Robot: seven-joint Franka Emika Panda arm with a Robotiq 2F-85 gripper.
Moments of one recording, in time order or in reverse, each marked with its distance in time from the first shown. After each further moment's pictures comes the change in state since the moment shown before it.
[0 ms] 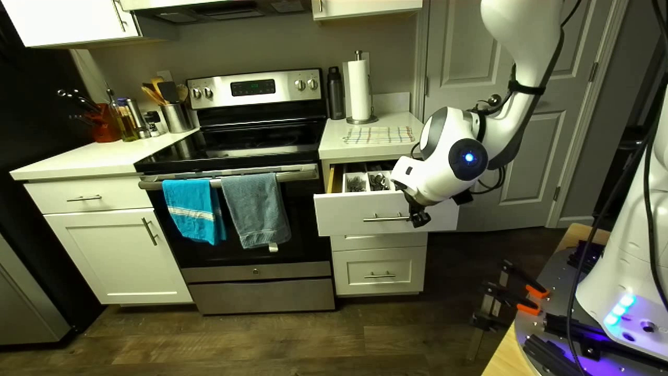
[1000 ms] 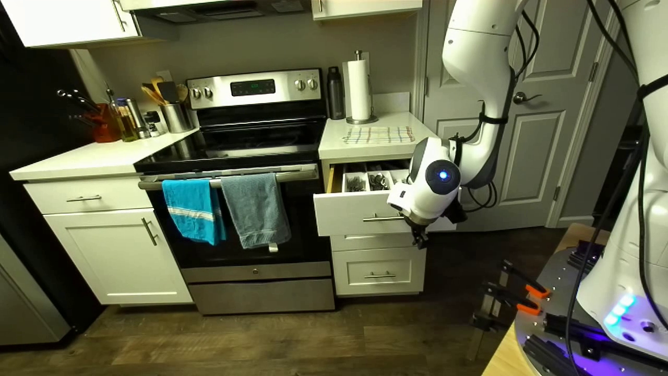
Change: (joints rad) arm -0.003 0.311 -0.115 0.183 -0.001 0.104 -0.031
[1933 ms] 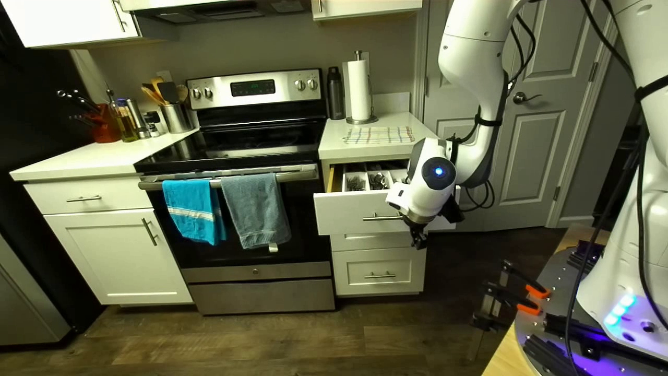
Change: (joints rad) arm 0.017 0.039 -0.056 0.050 0.000 0.082 0.000
